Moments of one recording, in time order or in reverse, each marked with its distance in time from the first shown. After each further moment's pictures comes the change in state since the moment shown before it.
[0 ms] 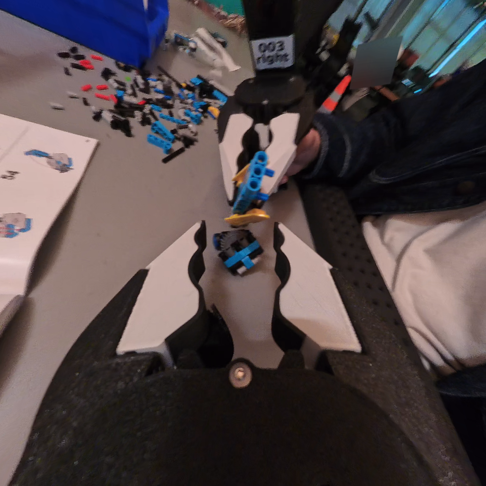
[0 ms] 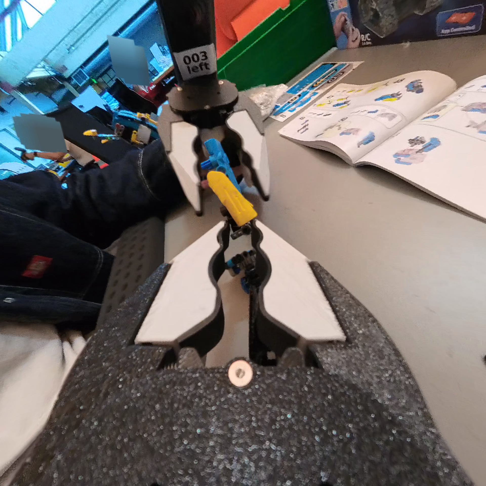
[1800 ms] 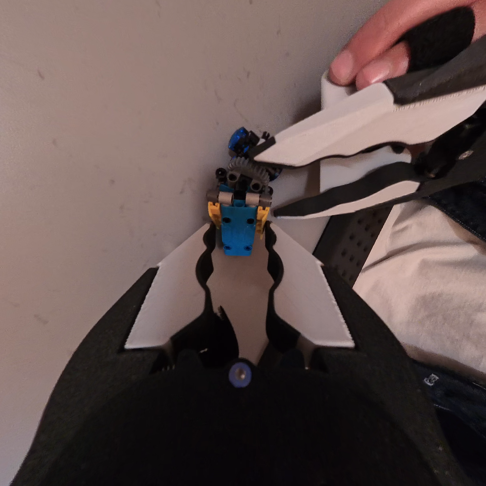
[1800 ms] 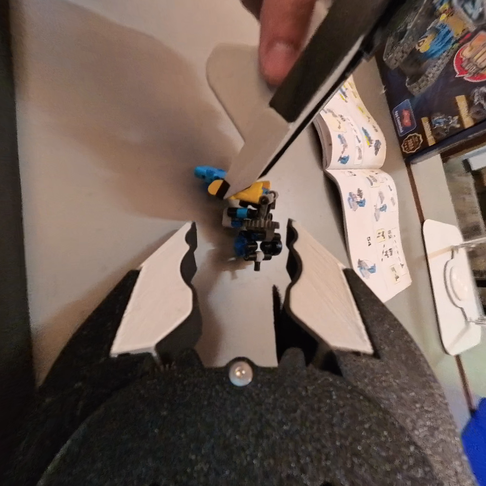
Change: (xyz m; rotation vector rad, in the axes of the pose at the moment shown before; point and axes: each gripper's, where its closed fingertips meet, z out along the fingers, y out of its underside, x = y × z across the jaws) left arm -0.007 0.056 0.013 -0.679 -0.258 -0.485; right arm 0.007 0.046 0.004 -0.467 0.400 -0.917
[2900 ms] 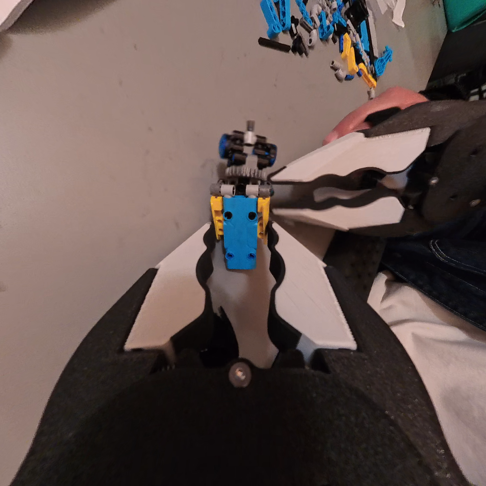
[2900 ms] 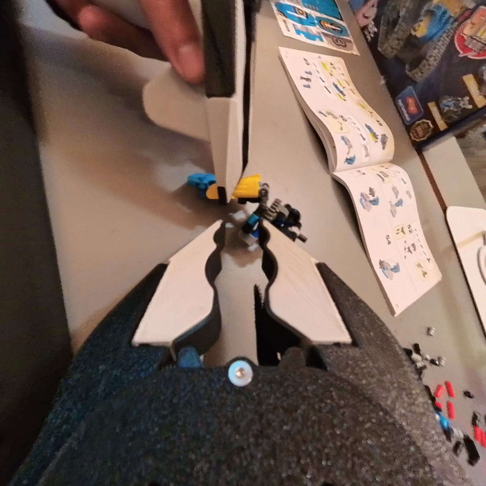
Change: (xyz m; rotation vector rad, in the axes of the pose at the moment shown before) left arm -0.006 0.012 -0.006 0.492 0.007 -0.182; right arm -0.006 -0.018 0.007 0.020 0.011 0.137
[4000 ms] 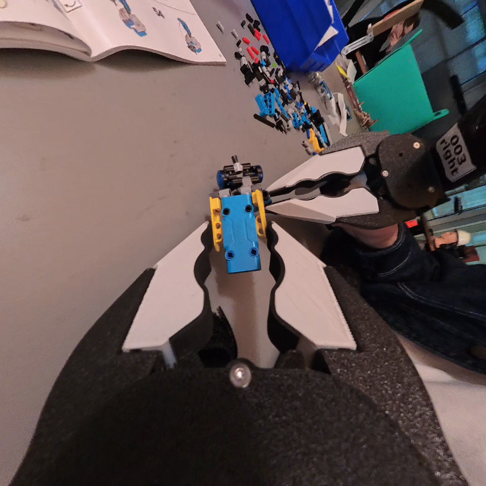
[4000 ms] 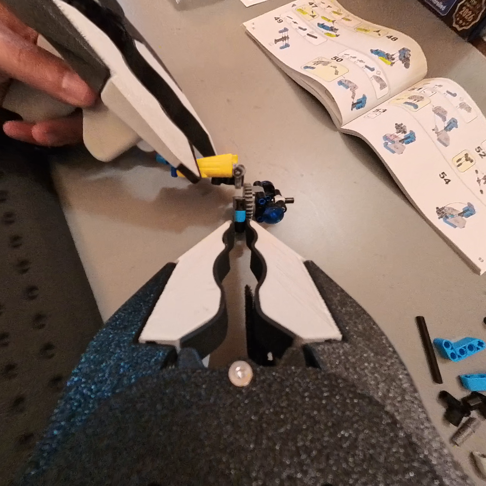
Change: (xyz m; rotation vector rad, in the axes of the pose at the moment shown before) left arm -0.001 -0.003 -0.022 0.344 0.055 -0.089; right arm 0.006 0.004 0.004 -0.031 -0.083 0.408
